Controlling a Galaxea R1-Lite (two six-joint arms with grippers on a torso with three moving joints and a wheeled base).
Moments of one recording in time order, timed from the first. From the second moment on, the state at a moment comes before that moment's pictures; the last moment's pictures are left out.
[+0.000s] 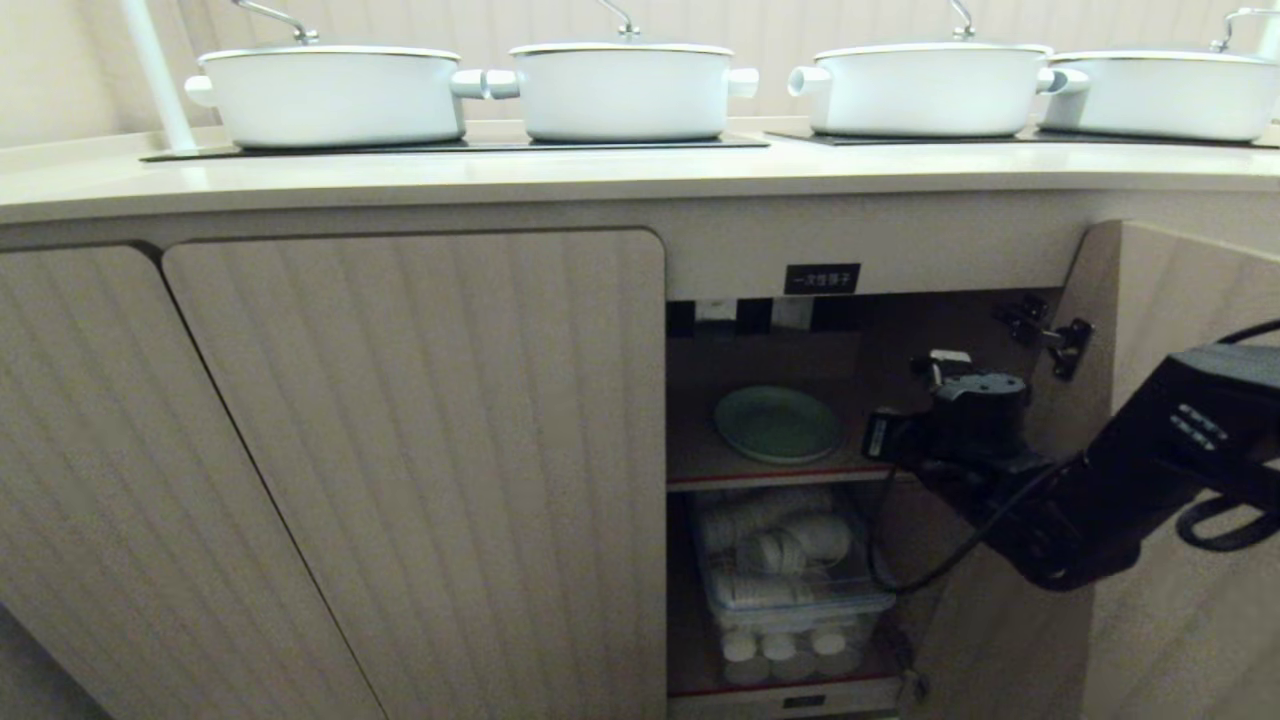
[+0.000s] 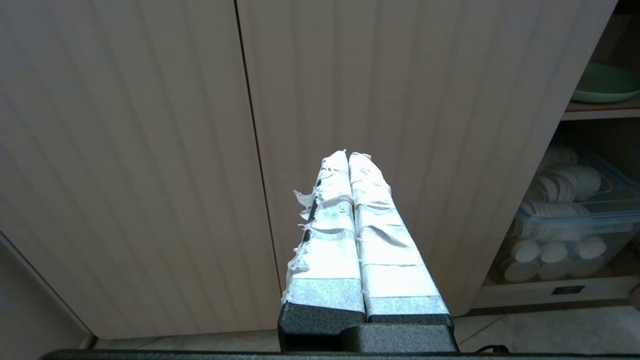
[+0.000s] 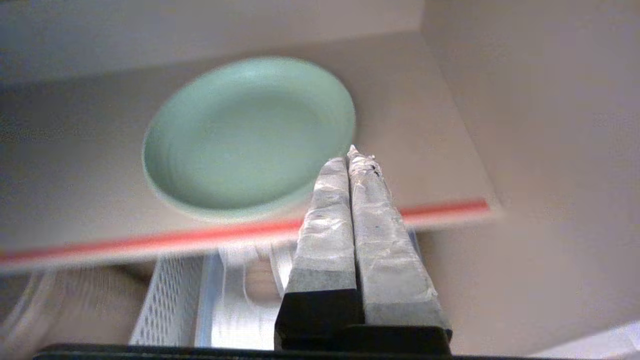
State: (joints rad) left arm 0.00 0.00 0.00 0.00 0.00 0.00; right arm 0.24 2.18 -0.83 -1.11 -0.22 0.18
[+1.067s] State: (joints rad) left arm 0.00 0.00 0.00 0.00 0.00 0.00; right arm 0.23 1.80 -0.31 -1.18 -0.15 0.16
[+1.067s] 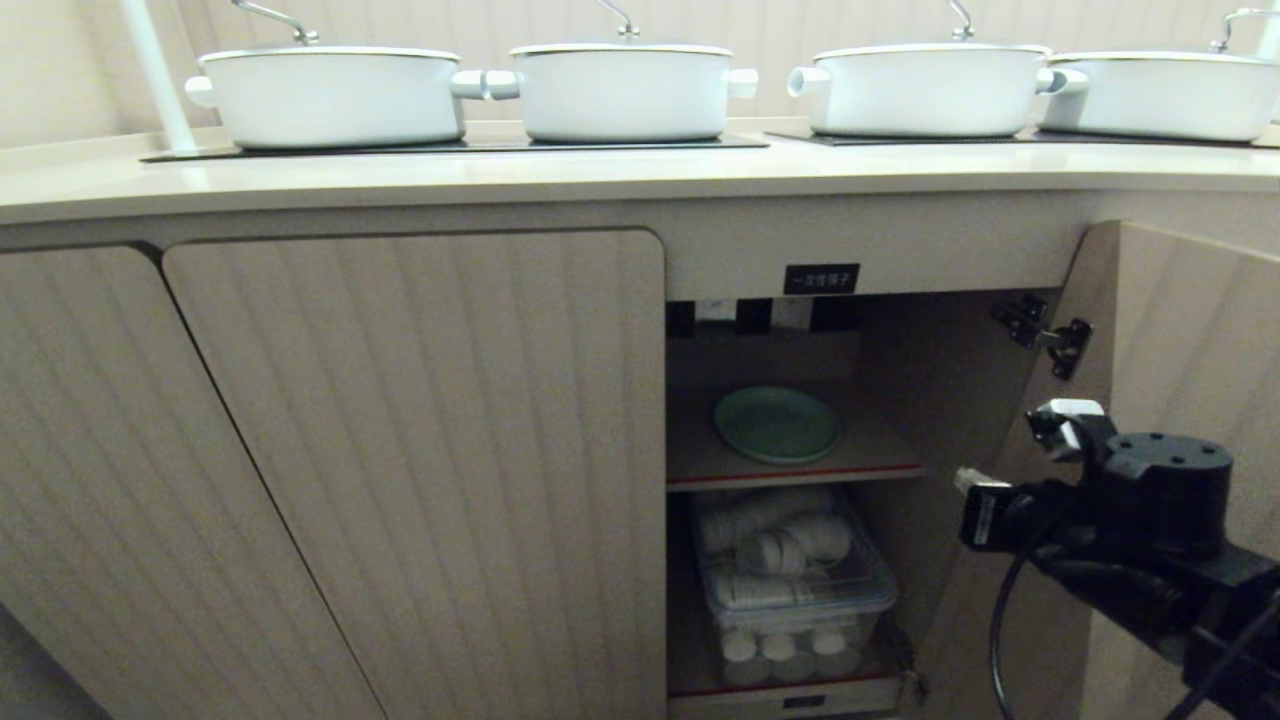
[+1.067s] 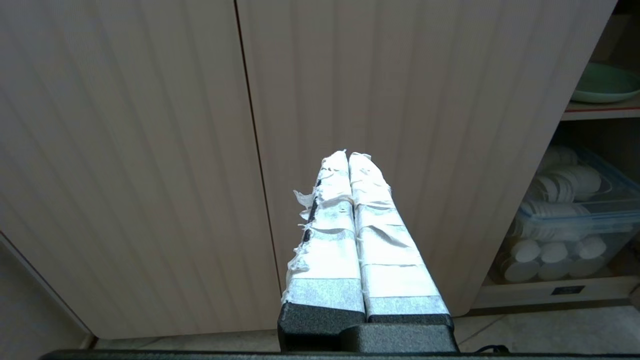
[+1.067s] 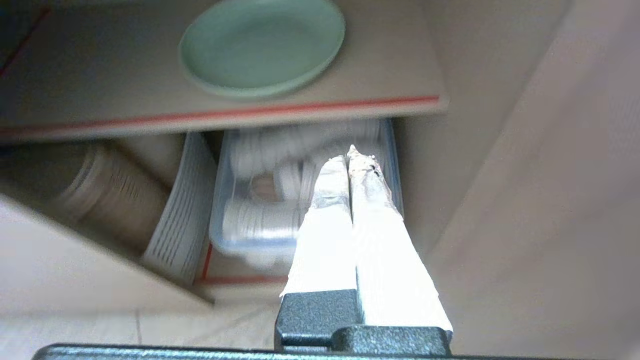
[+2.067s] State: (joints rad) left arm 0.00 0.00 0.00 0.00 0.00 0.00; right arm 0.23 1.55 0.00 -1.01 -0.06 0.09
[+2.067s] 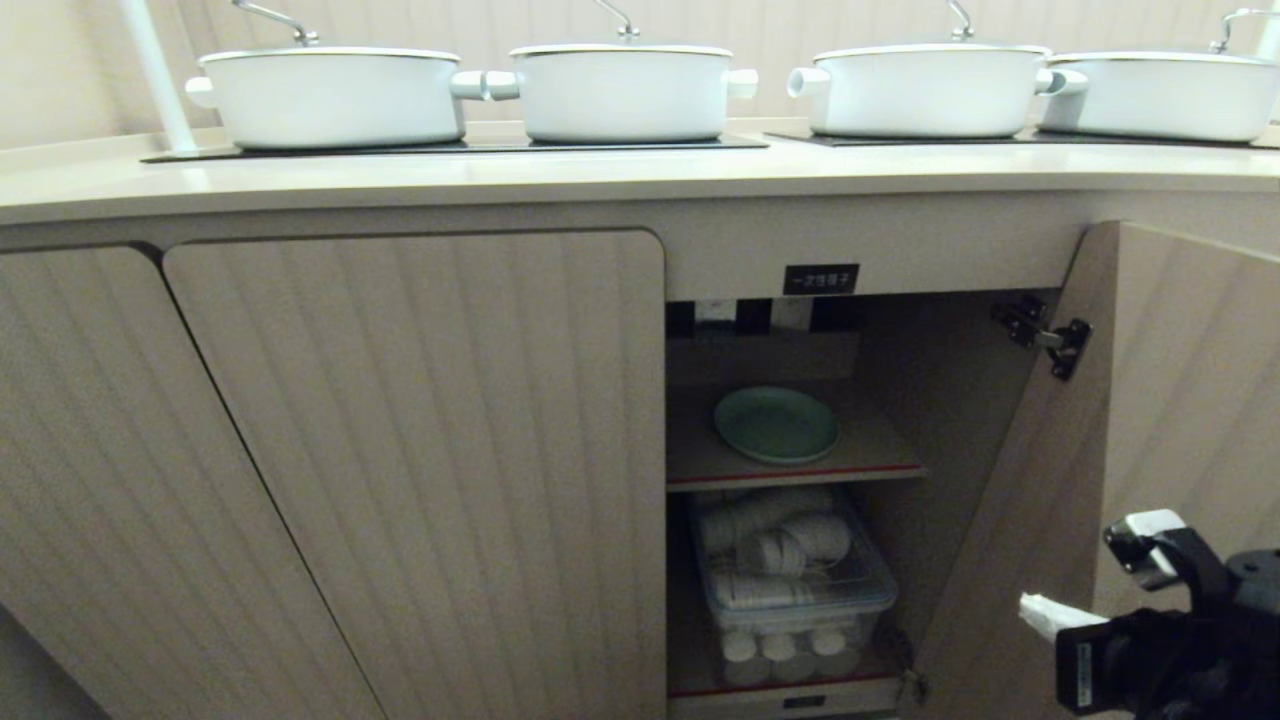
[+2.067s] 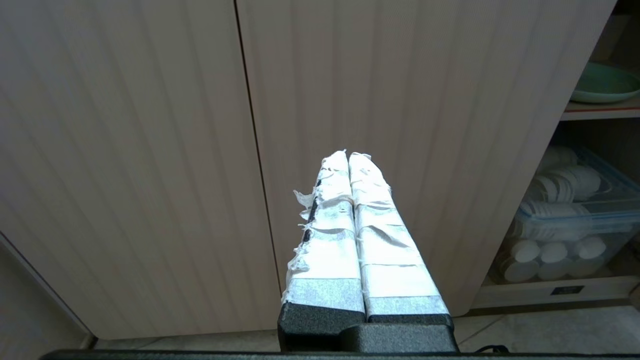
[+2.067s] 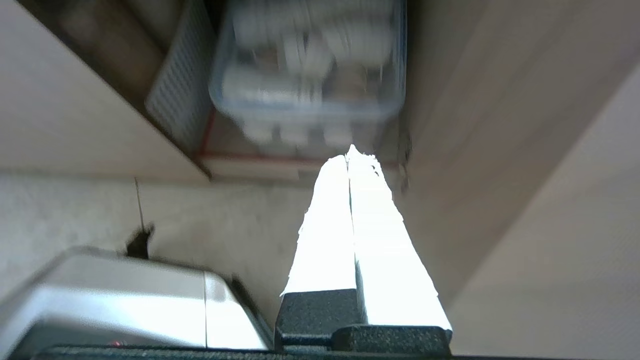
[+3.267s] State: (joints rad) left arm 0.00 0.00 0.00 0.00 0.00 0.00; right arm 0.22 1.14 0.00 -0.43 -0.06 0.01
